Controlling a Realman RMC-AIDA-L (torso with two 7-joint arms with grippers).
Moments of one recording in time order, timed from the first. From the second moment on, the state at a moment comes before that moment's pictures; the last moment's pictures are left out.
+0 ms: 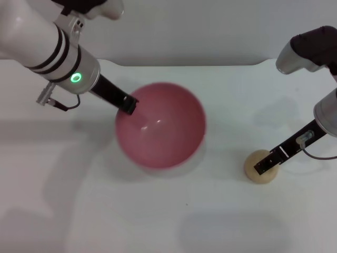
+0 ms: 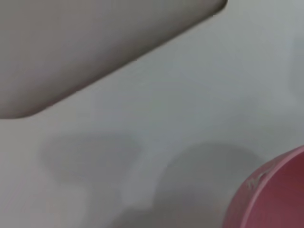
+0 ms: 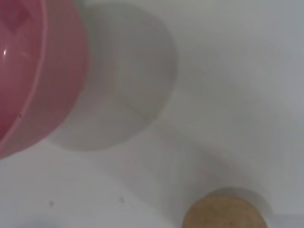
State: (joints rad) left arm -0.76 -2.07 1.40 1.22 2.60 1.39 -2.79; right arm 0.67 2.00 1.73 1.12 -2.53 1.52 -0.40
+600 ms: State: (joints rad) left arm -0.76 -2.06 1.40 1.24 2.60 1.41 -2.81; right arm 0.69 2.04 1.72 1.00 -2.56 1.38 -0.45
